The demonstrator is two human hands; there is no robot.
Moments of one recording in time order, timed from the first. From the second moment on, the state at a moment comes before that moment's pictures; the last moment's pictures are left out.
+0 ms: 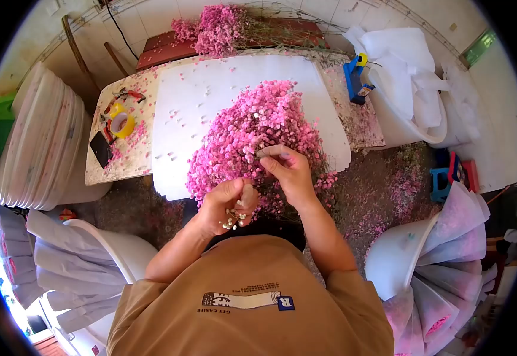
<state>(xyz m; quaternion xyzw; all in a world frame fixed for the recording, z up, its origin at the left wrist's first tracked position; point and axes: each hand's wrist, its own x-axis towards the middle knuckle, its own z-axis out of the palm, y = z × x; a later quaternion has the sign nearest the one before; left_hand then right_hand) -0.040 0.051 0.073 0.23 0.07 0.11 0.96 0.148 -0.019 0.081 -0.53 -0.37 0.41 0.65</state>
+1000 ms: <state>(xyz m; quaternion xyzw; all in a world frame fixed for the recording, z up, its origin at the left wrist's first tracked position) -0.031 0.068 0.110 0.66 0.30 0.34 0.60 0.142 -0.020 0.050 -0.39 -0.39 0.49 0.68</state>
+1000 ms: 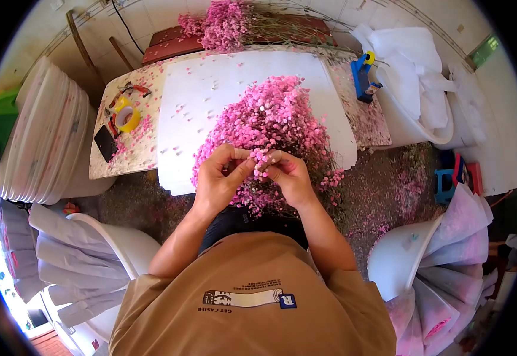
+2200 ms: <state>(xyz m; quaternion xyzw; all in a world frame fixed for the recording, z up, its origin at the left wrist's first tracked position) -0.048 0.054 0.101 0.65 0.23 0.40 0.60 0.133 -0.023 0.049 -0.39 -0.35 0.49 0.70</state>
